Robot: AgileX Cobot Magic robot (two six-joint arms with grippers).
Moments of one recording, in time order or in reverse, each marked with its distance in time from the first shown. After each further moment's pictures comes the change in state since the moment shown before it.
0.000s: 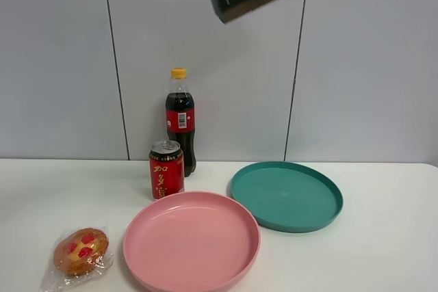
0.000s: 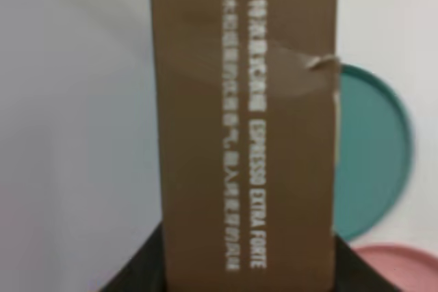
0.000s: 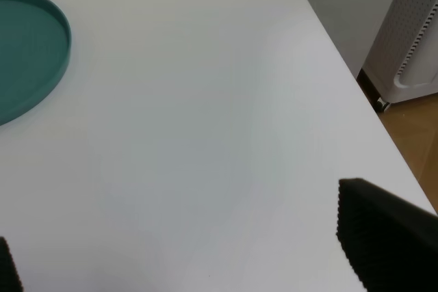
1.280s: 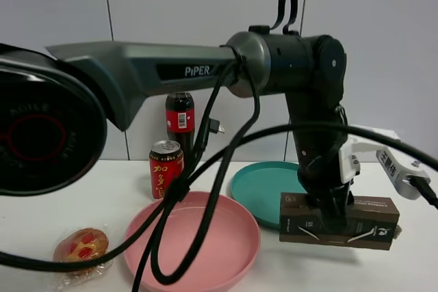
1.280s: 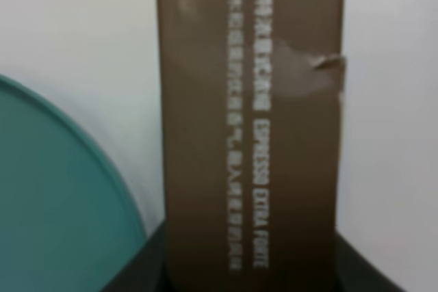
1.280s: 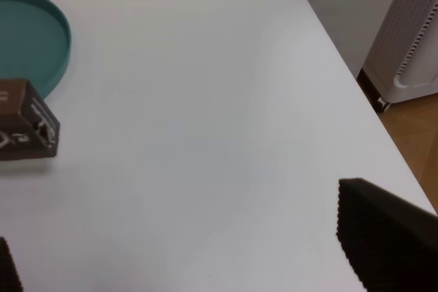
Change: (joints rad) left arm -0.068 0.578 0.000 -0.292 -0.069 0.354; right arm 0.000 0.000 0.000 0.000 0.000 0.000
